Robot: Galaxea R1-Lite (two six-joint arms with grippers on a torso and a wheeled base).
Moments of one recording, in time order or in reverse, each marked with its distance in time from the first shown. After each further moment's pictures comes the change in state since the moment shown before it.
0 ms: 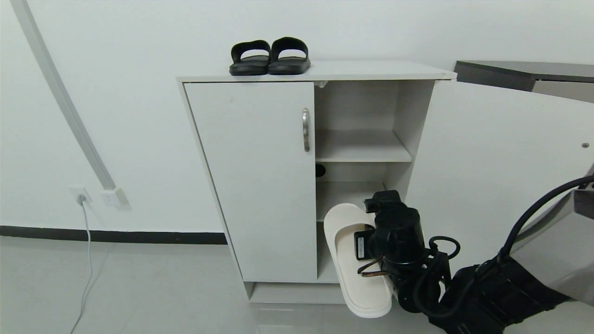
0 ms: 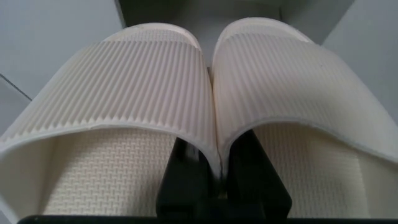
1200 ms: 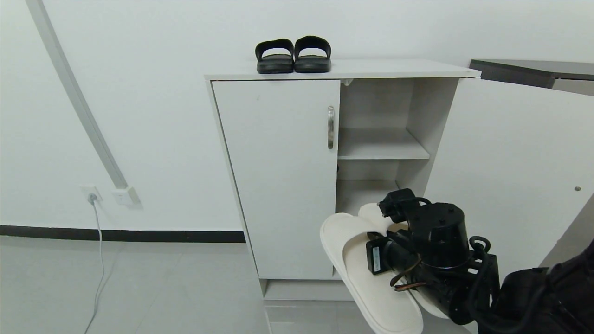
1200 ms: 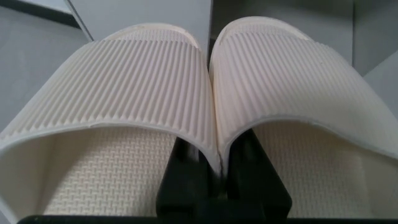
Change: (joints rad) left arm 0.000 0.000 0.000 0.000 -0.001 0.017; right arm 0.003 -0.188 0.128 0.082 0.231 -0.024
